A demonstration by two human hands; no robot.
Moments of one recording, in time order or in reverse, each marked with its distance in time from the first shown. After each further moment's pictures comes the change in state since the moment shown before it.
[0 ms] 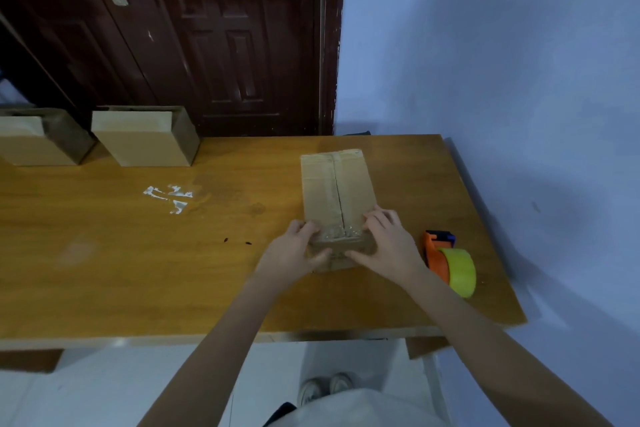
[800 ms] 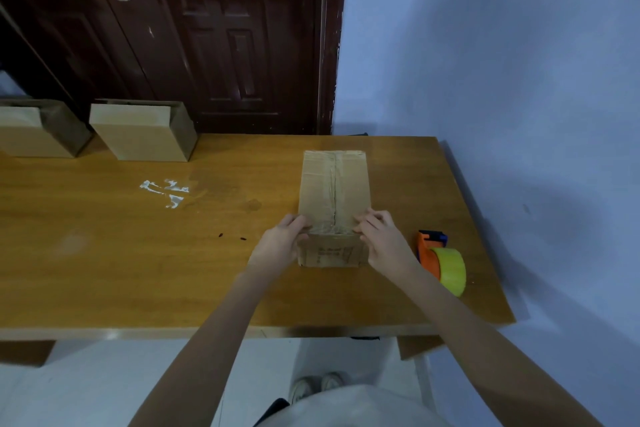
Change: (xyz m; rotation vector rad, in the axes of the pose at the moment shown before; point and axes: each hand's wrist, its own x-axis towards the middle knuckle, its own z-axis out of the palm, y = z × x) left_hand 0.001 -0.003 -0.007 -0.094 0.034 0.020; right_hand -0.006 0.008 0.005 -0.012 0.098 -0.162
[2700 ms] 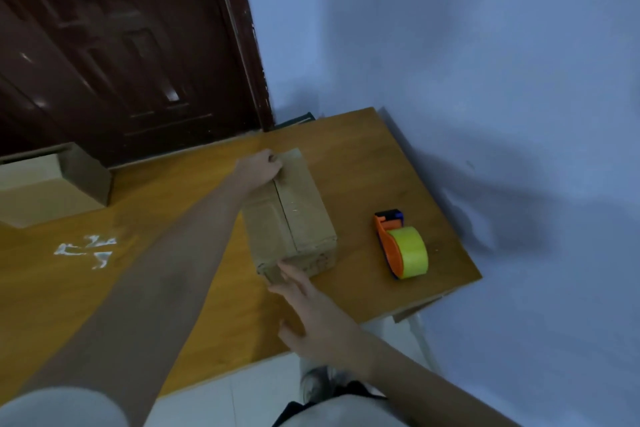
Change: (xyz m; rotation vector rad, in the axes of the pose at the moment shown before) left_hand 0.179 0.063 -0.040 0.114 -0.195 -0.189; right_hand -0.049 -0.074 0.015 0.606 -0.074 0.044
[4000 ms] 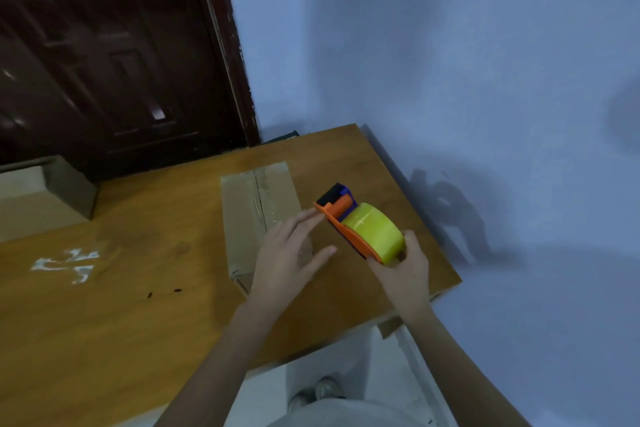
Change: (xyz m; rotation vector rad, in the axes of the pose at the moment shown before) left_hand -0.145 0.019 0.085 -0.222 0.468 0.593; right_hand -0.041 0.051 -0.088 0.179 0.839 0.556
